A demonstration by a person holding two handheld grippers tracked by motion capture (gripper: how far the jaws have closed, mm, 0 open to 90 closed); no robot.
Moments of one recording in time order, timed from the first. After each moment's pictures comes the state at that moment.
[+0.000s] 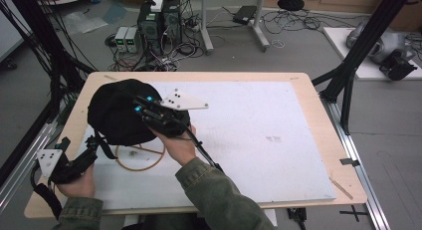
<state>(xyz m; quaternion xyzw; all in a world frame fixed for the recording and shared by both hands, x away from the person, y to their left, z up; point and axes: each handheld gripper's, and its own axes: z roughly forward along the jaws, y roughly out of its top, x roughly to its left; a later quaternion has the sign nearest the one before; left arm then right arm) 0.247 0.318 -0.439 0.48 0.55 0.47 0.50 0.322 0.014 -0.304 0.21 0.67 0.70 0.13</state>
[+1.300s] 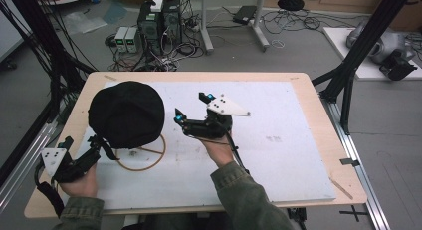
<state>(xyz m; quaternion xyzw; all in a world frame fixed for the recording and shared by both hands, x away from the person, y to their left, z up) 0.250 0.312 -0.440 0.49 0.55 0.47 0.50 0.331 -0.081 -0.328 0.29 0.66 0.65 0.23</state>
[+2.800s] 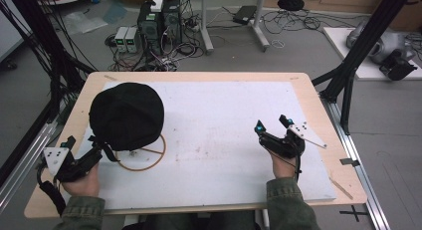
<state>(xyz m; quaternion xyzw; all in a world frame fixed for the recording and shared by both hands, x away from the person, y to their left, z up) 0.252 0.309 -0.441 0.49 0.55 0.46 0.50 0.311 -0.264 -0.396 0.47 0.58 0.58 0.33</state>
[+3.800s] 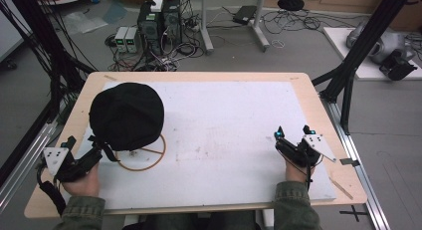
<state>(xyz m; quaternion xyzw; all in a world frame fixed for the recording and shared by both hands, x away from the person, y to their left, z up) 0.253 0.309 -0.441 0.49 0.55 0.46 0.50 0.302 -0.303 -0.426 0.52 0.55 0.50 0.43</state>
